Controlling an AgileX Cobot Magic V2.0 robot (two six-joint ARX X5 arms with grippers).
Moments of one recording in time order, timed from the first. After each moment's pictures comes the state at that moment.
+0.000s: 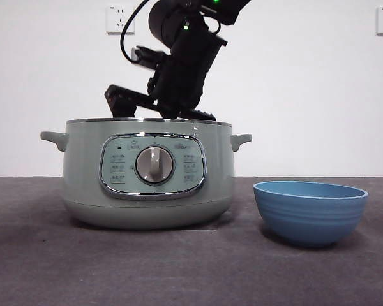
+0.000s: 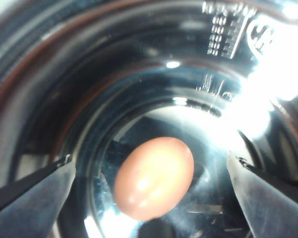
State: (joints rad) left arm -0.47 0.67 1.41 -1.17 -0.08 0.01; right arm 0.71 2.11 1.75 -0.55 -0.07 0.11
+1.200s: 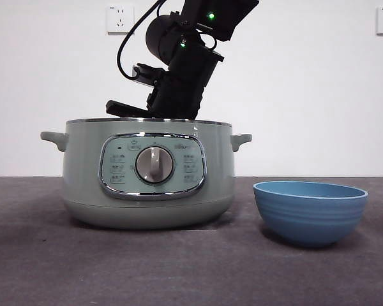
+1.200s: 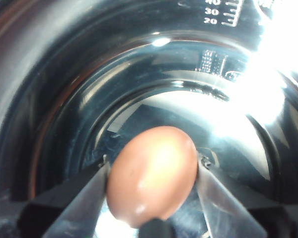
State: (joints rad) left arm -0.47 0.67 1.41 -1.20 -0.08 0.02; right arm 0.71 2.14 1.75 -0.55 -0.08 0.18
